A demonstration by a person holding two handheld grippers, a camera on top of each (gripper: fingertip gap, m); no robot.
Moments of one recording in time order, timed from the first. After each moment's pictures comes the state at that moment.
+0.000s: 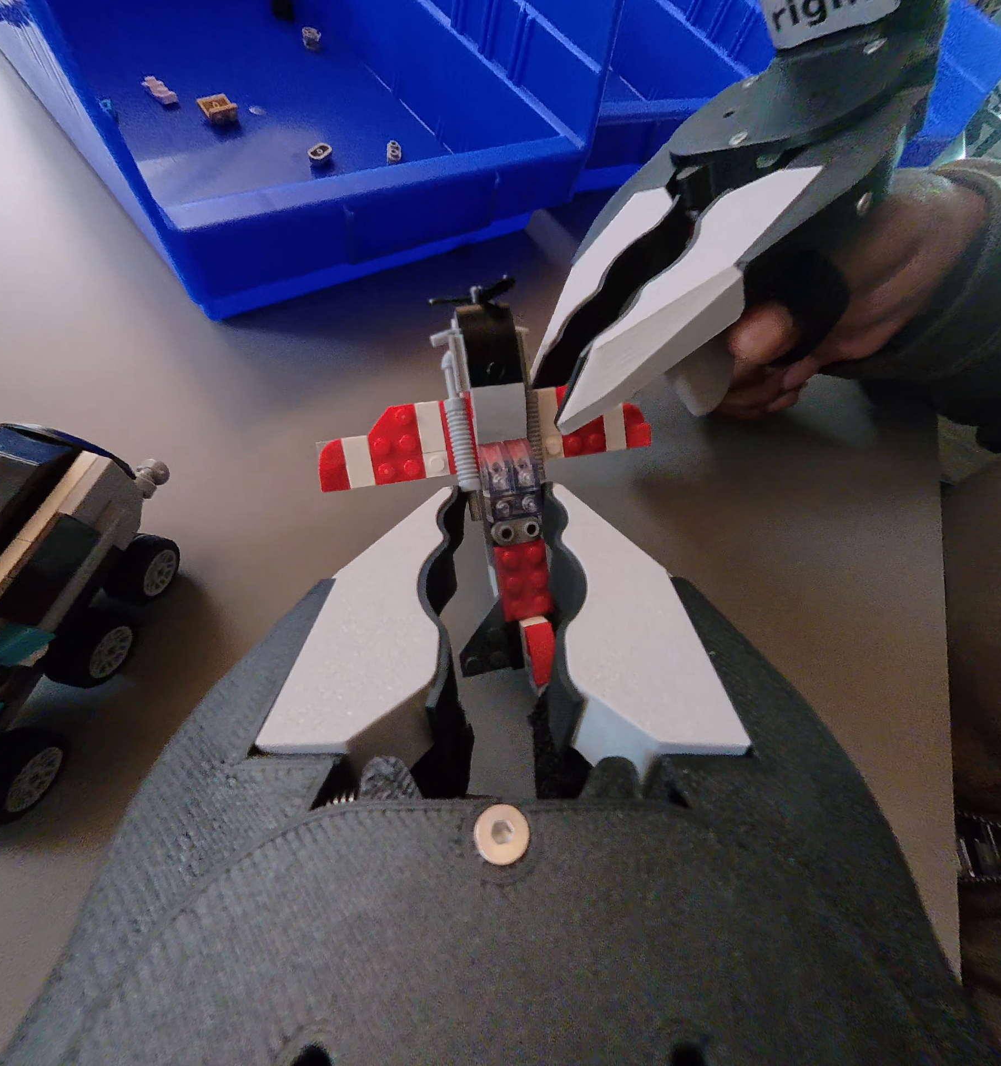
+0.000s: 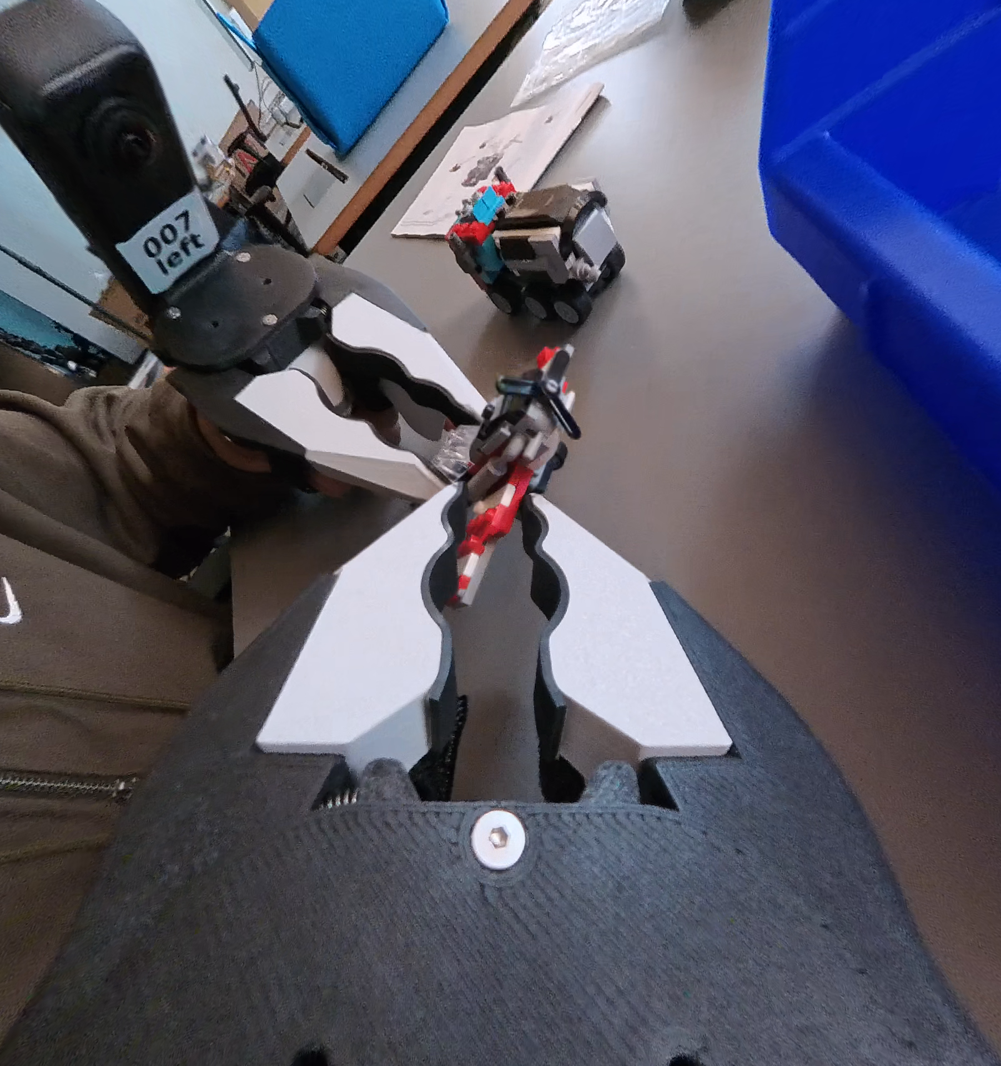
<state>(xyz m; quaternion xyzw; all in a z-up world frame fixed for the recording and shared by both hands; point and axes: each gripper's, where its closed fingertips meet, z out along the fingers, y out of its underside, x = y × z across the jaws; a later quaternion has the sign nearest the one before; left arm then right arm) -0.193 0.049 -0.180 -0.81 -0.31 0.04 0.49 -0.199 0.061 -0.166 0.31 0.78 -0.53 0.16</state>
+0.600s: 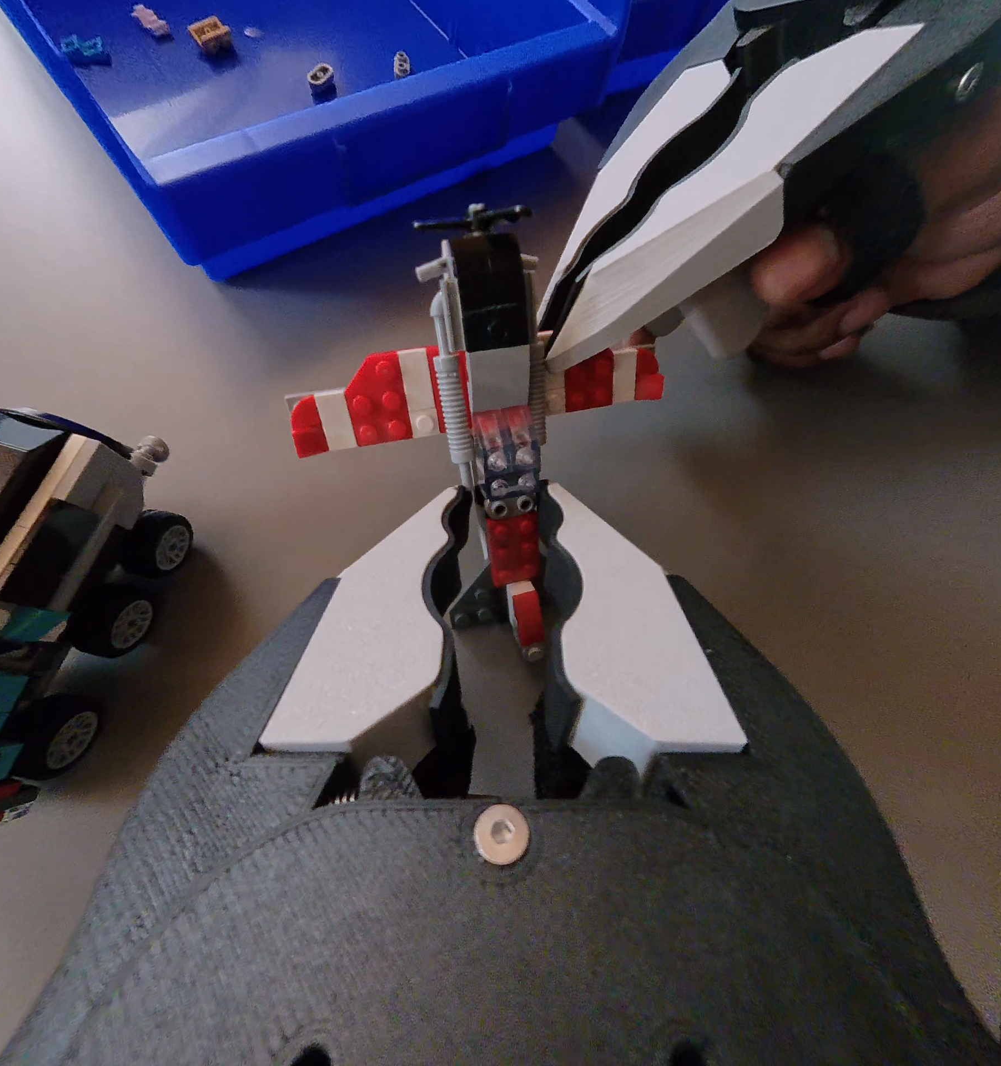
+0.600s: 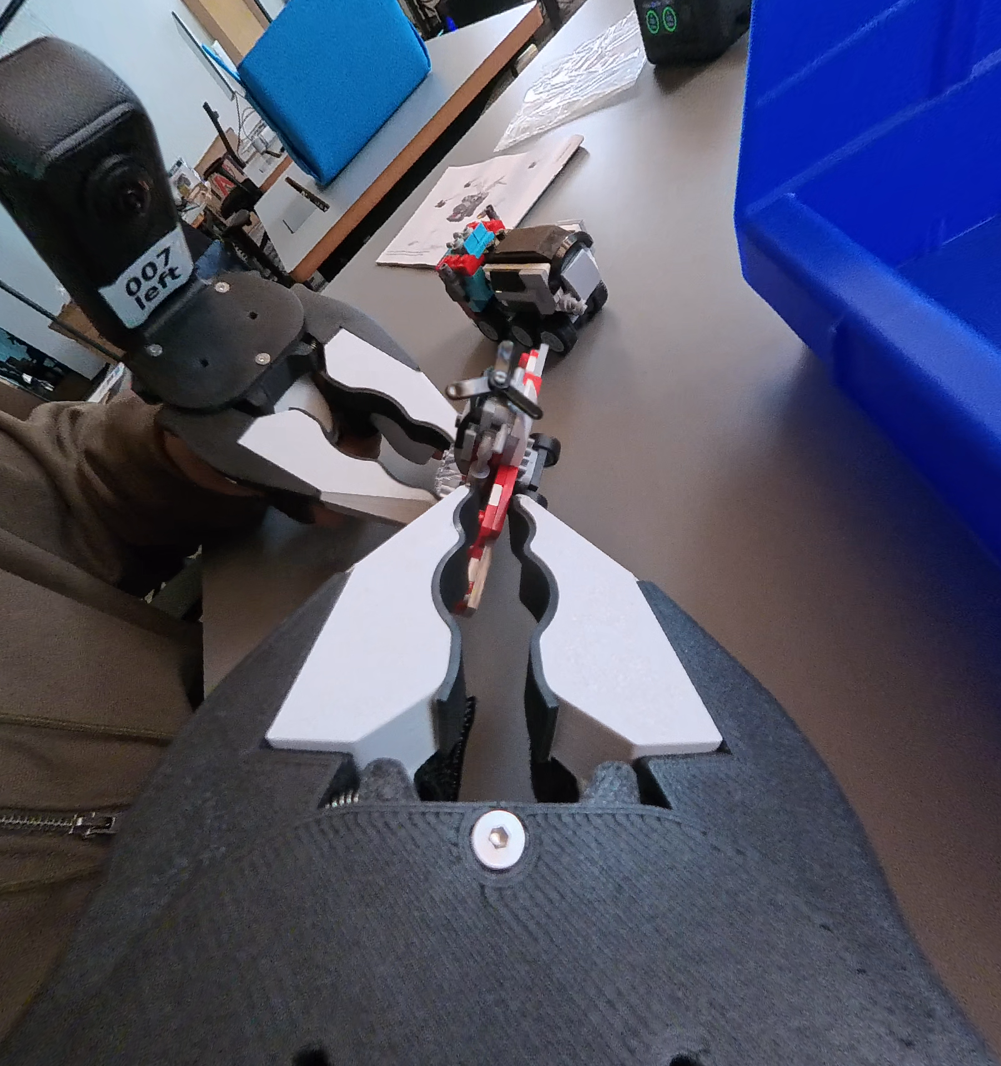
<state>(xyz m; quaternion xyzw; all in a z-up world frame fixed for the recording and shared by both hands) -0.190 0.044 -0.194 -0.84 -0.31 0.08 0.43 -0.204 0.060 -0.162 0.31 0.77 -0.54 0.12</state>
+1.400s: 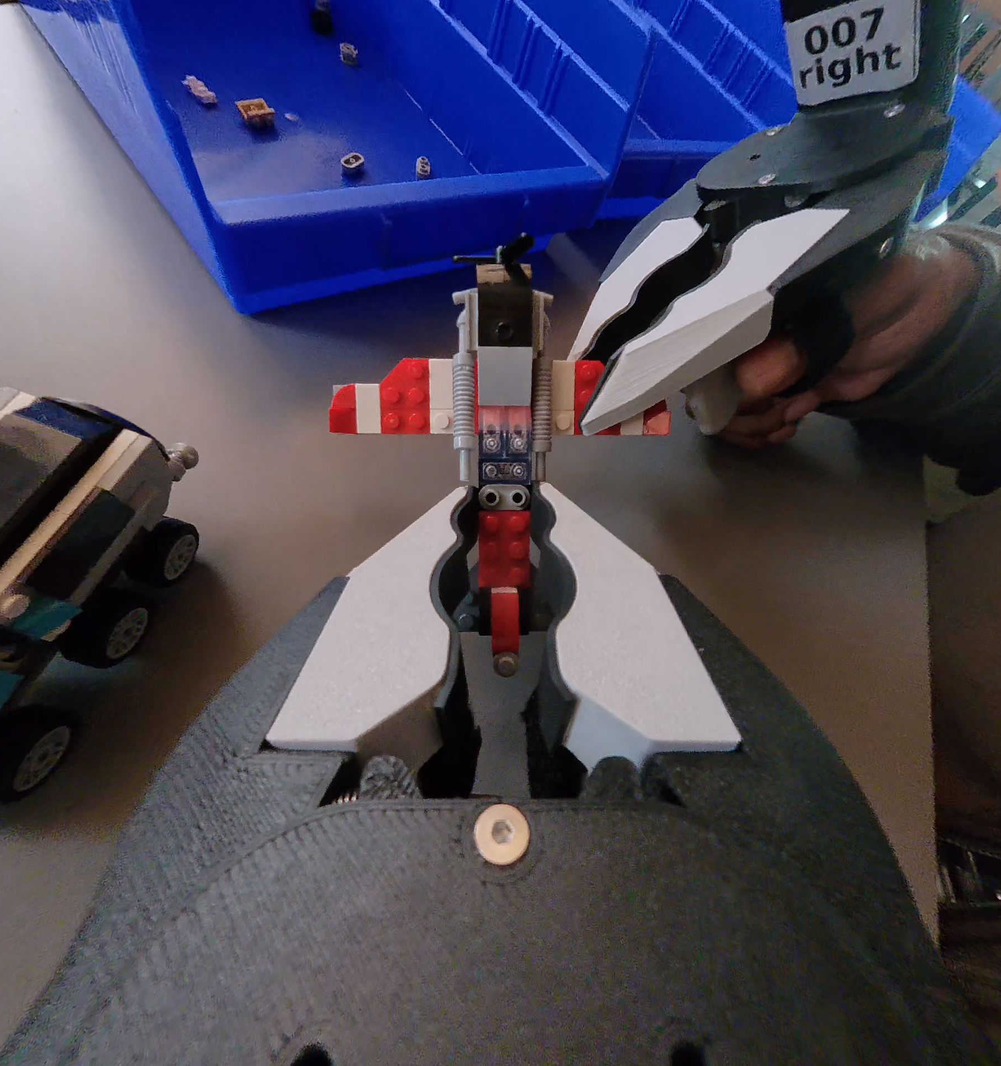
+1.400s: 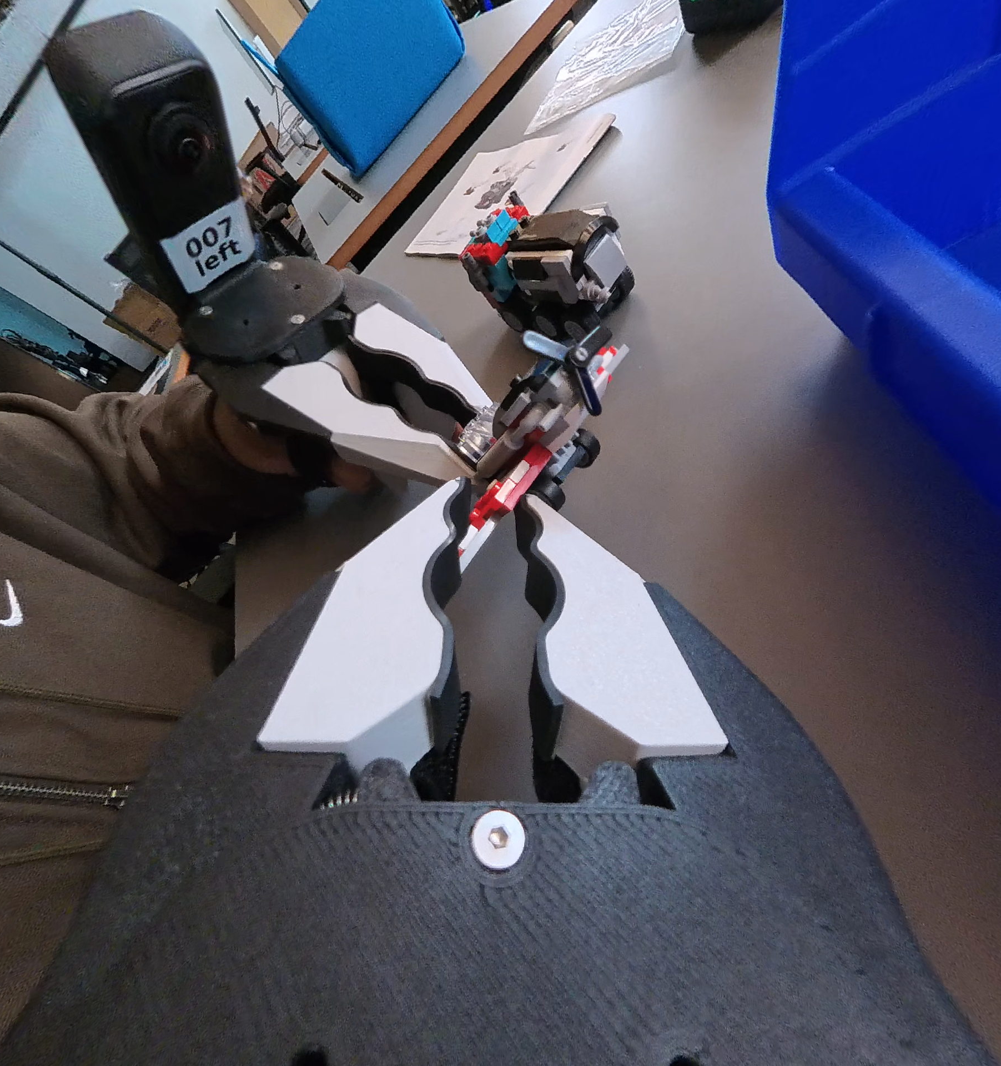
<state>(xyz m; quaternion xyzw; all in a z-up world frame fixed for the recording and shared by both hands) -0.200 0.044 -0.178 -0.79 -0.34 0.03 0.51 -0.199 0.059 -0.161 0.30 0.77 -0.55 0.15</state>
